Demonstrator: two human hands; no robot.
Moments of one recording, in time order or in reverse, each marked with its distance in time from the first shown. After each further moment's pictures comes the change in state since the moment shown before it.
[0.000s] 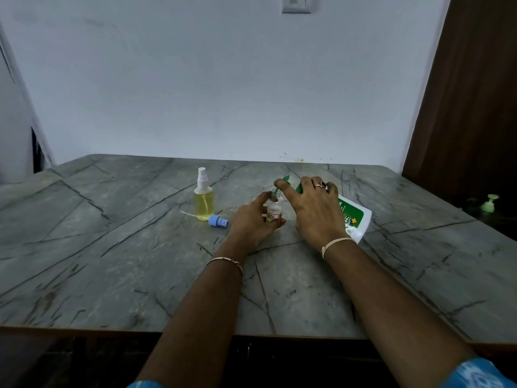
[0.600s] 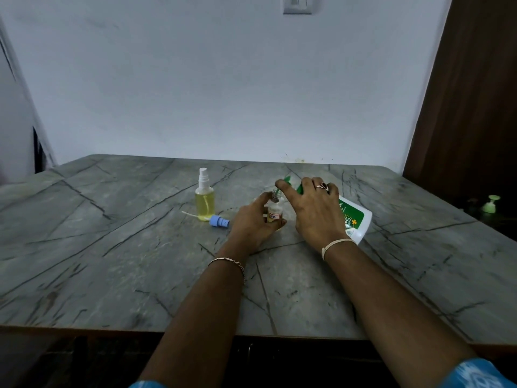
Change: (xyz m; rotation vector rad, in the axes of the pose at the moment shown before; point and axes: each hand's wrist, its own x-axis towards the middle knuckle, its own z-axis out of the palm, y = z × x) left_hand -0.001 0.002 -0.001 0.001 0.007 -0.003; right_hand 0.000 -0.001 0.002 0.005 0.019 0.014
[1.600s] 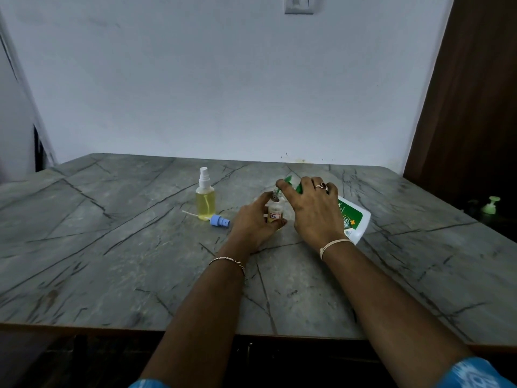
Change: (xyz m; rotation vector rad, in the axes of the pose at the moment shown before) left_hand -0.001 0.002 -0.001 0.019 -0.011 -0.007; right_hand 0.000 -0.004 0.000 -0.001 0.013 0.003
